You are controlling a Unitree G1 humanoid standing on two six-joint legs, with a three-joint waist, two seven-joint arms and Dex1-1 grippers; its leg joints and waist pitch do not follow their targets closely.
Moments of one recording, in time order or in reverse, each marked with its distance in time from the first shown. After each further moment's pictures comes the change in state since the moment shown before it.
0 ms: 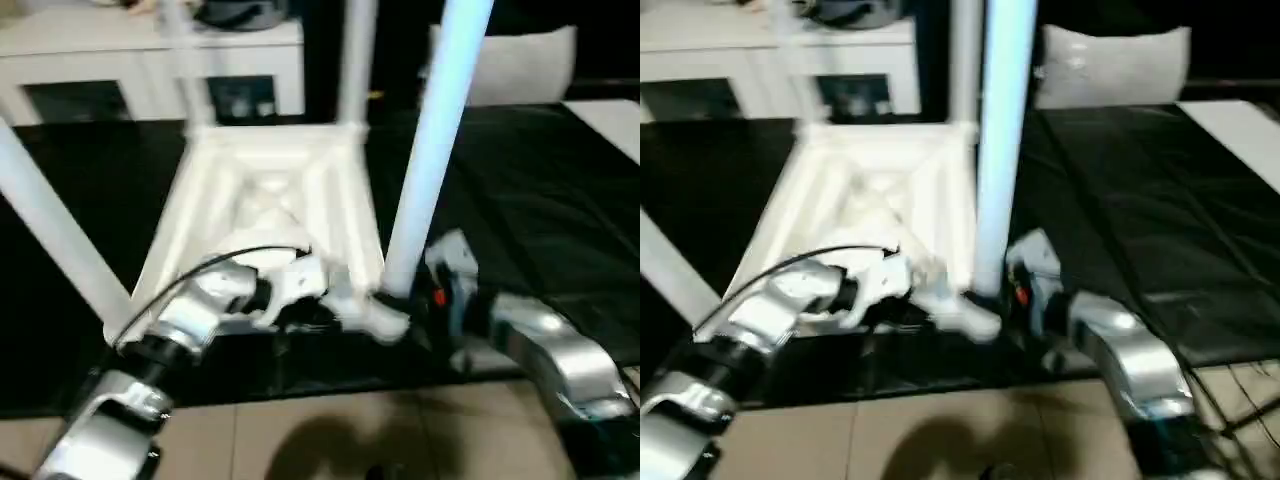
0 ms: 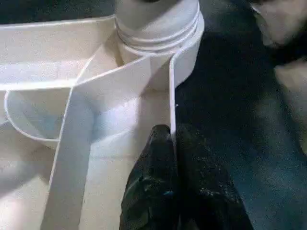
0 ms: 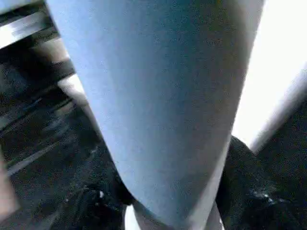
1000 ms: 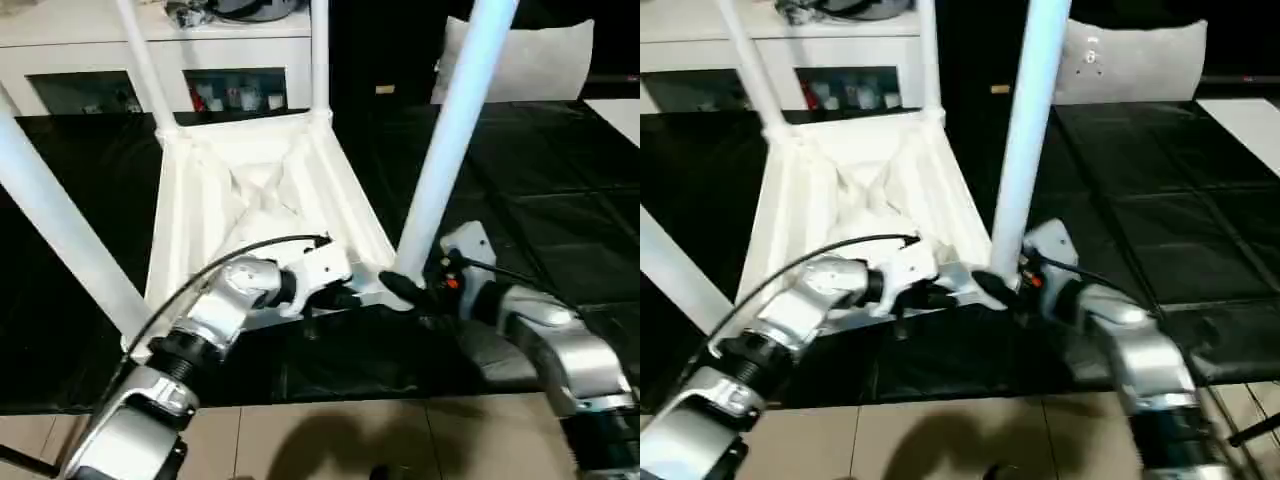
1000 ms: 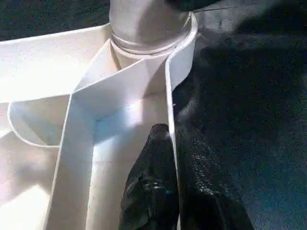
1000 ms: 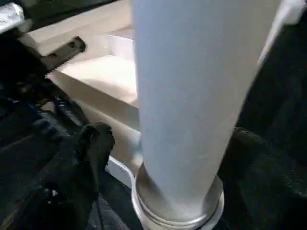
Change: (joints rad) left arm -0.025 -0.022 -0.014 0.027 0.028 -0.061 0.046; right arm 0.036 -0.132 -0.027 0.017 0.001 -0.163 0.162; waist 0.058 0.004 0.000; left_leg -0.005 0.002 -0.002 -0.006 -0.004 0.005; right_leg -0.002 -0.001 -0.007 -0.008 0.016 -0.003
